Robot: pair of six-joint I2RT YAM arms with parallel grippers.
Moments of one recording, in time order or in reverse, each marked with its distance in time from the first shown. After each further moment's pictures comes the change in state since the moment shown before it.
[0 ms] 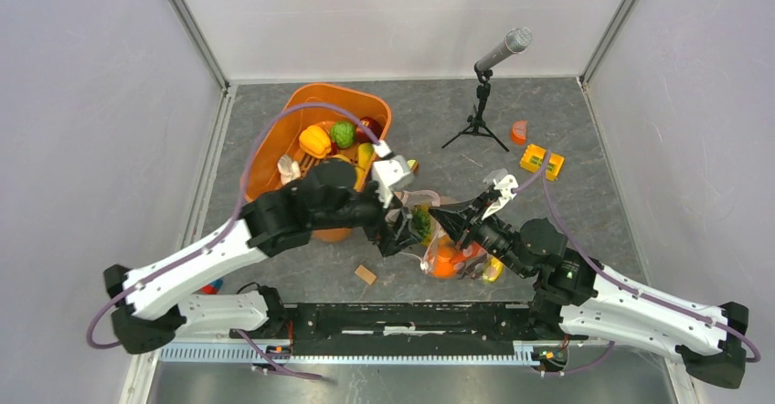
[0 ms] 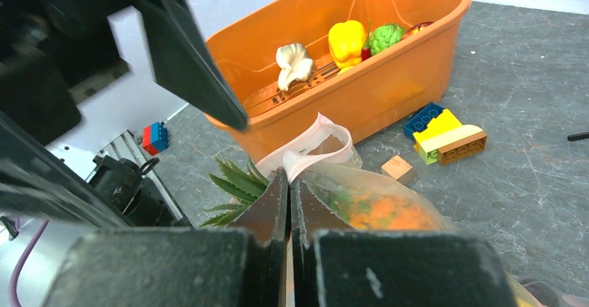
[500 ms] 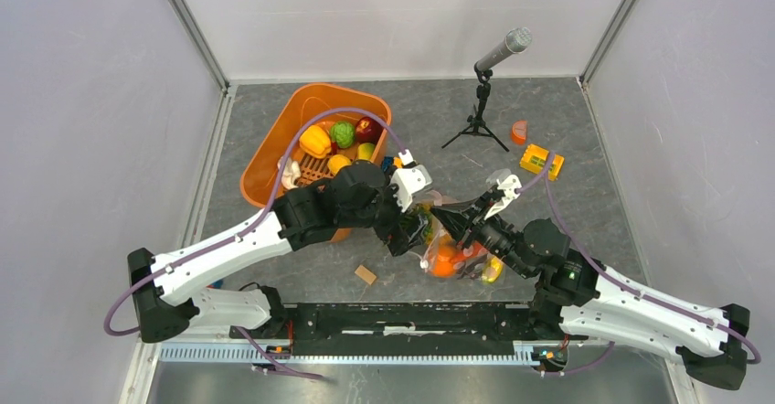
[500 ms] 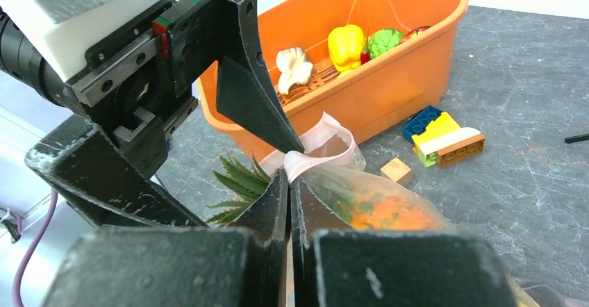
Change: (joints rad) left arm 0.000 0.165 -0.030 0.008 -0.014 0.116; right arm 0.000 -0.014 0.000 -0.002 -0.005 0.000
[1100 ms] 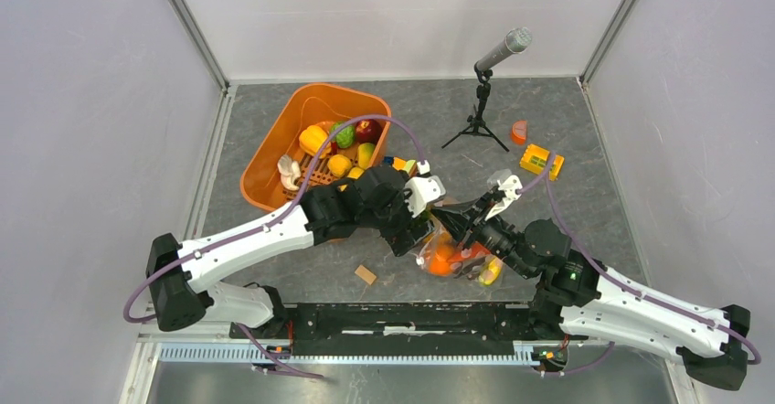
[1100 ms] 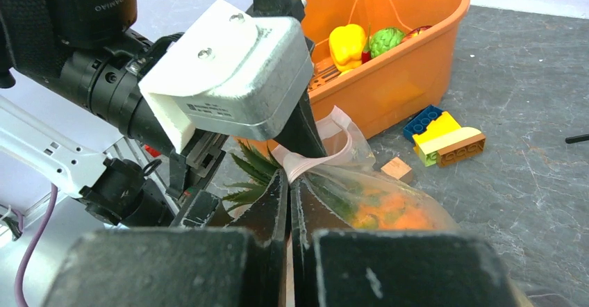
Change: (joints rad) left arm 0.000 0.118 -0.001 -0.022 -0.073 0.115; right arm 0.000 -0.007 -0.002 -0.003 -0.006 -0.002
